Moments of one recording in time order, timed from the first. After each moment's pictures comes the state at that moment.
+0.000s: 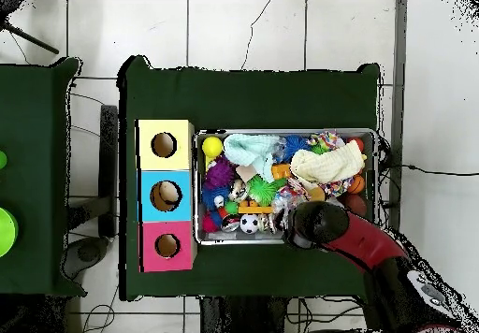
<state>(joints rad) -0.61 -0.50 0.05 1.79 -0.10 0.58 1.68</state>
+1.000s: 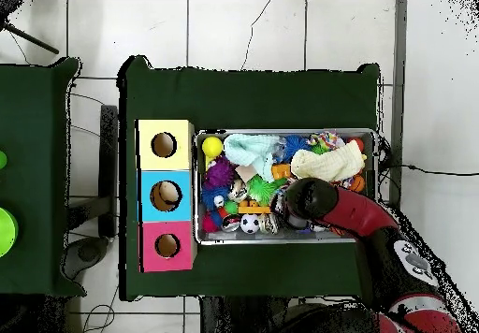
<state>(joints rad) -0.56 -0.43 0.07 1.63 -0.16 0.69 1.68</state>
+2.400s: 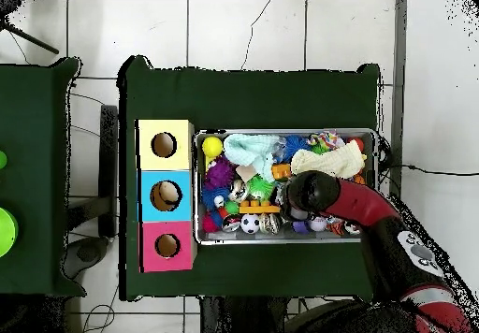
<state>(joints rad) -0.64 -0.40 0.19 1.58 -0.26 0.71 1.68</state>
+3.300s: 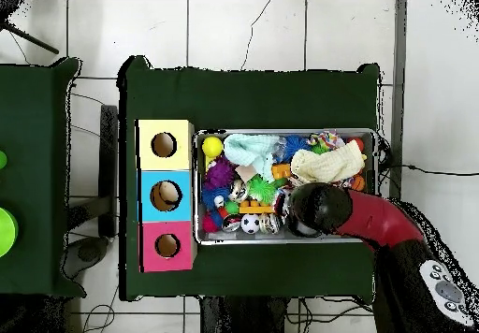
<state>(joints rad) -0.64 -0.67 0.20 1.75 -0.28 0.71 1.68</state>
